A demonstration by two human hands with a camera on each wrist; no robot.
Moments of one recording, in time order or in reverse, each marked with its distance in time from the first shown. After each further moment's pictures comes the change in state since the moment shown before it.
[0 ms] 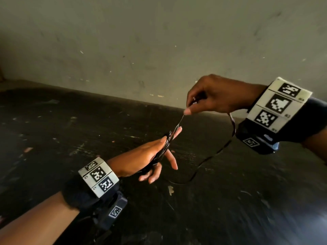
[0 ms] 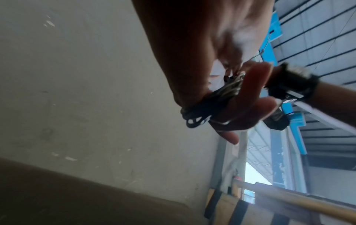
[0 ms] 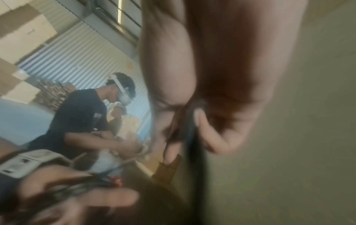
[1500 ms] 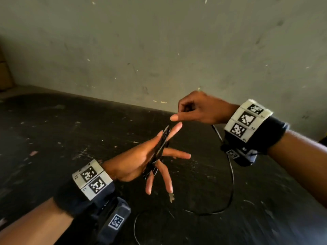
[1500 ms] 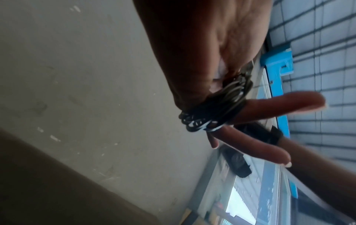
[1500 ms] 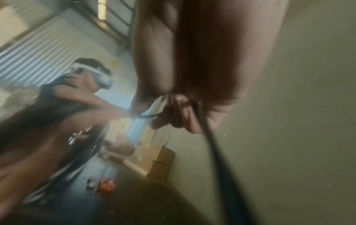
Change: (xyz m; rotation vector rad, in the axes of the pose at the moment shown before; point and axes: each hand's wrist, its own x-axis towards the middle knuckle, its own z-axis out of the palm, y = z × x) left_hand -0.010 0.026 0.007 -0.273 -0.166 0.058; right_hand 0.021 0.013 0.032 0.261 0.133 -0.065
